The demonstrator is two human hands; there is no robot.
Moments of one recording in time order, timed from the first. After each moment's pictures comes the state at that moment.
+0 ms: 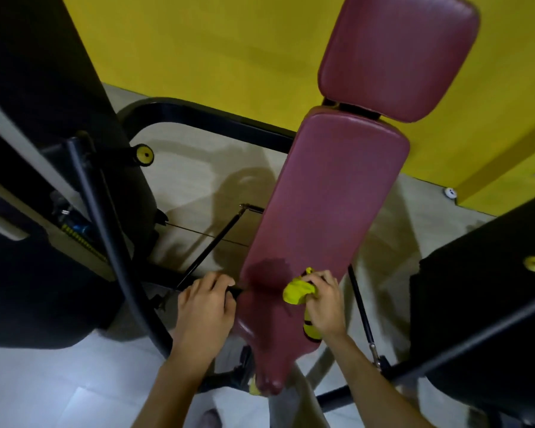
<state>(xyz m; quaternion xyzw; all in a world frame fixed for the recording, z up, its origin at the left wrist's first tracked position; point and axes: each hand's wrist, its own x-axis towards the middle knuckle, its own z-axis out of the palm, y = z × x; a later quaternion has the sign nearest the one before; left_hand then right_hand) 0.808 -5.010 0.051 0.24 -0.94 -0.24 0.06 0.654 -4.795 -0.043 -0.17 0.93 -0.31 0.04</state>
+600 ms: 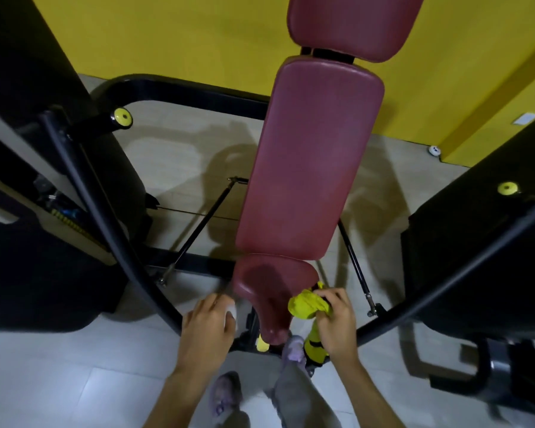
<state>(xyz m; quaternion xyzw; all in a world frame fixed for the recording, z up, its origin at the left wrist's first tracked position) 0.904 -4.963 0.006 0.21 -0.95 -0.24 -0.04 0.797 -4.723 -0.045 -0.05 0.90 -0.43 0.03</state>
